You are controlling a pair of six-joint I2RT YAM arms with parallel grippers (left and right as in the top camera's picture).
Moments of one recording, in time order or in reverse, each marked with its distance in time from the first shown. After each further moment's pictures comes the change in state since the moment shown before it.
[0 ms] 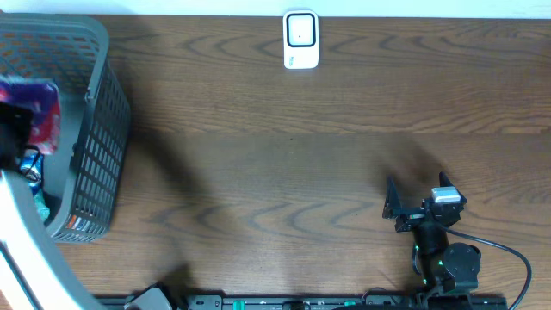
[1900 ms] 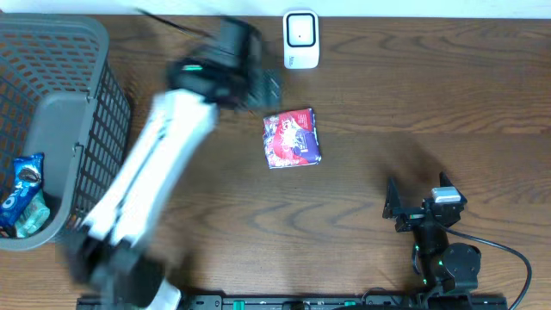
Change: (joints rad) left arm -0.939 0.372 0.126 0.074 0.134 0.358; right arm 0.000 0.000 0.000 0.000 0.003 0.000
